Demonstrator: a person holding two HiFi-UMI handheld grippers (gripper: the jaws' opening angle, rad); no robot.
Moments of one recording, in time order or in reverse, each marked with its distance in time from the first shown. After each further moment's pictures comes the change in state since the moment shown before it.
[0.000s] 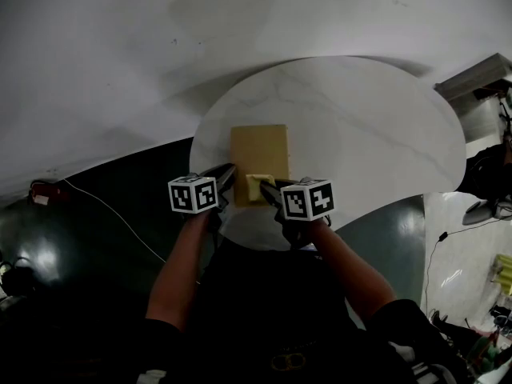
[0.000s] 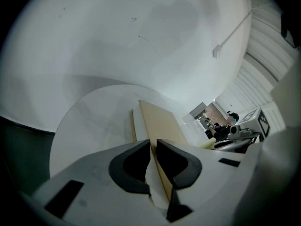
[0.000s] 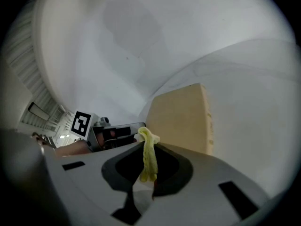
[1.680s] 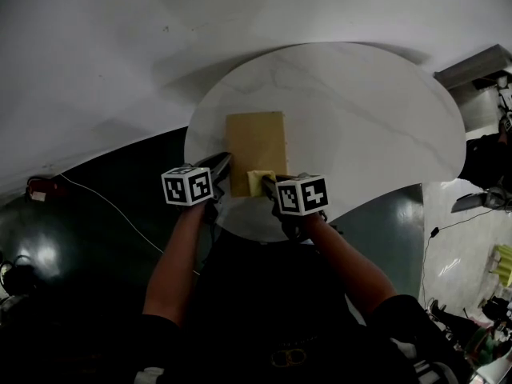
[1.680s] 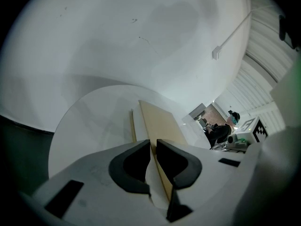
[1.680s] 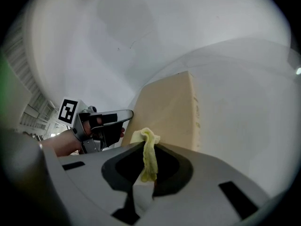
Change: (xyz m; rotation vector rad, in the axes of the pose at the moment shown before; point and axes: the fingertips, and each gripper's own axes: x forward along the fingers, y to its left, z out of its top) left arm 0.000 0.000 0.000 -0.002 -0.014 -0.012; right arm 0.005 -0.023 -0.029 0.014 0.061 -0.114
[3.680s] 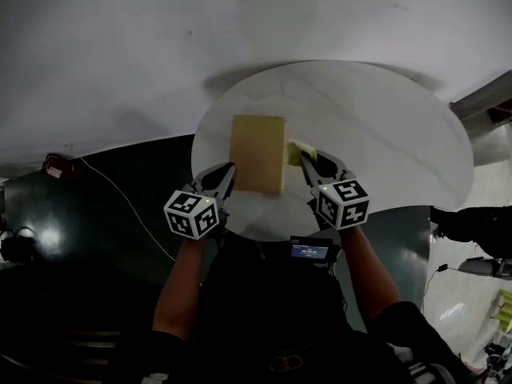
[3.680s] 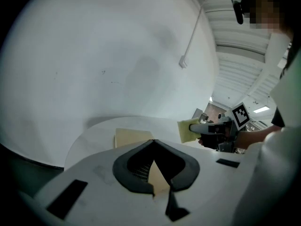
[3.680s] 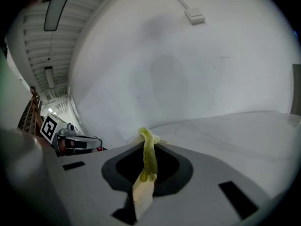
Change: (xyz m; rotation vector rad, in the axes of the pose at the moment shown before) left arm -0.063 -0.100 0.003 0.294 -0.304 0.096; right arm -0.135 -0.035 0.080 -0.413 -0.514 -0.034
